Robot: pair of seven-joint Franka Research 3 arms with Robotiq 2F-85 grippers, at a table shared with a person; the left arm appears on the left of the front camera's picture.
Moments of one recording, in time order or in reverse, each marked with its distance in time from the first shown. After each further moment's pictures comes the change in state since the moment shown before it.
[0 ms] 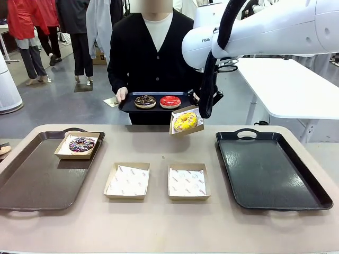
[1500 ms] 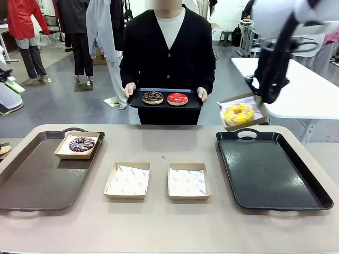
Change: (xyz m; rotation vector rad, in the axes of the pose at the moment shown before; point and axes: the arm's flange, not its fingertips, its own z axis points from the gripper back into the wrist) left arm -0.026 -0.163 -0.124 0.601 0.087 -0.042; right arm -0.062 -0.206 0.069 0.062 0.010 -0.016
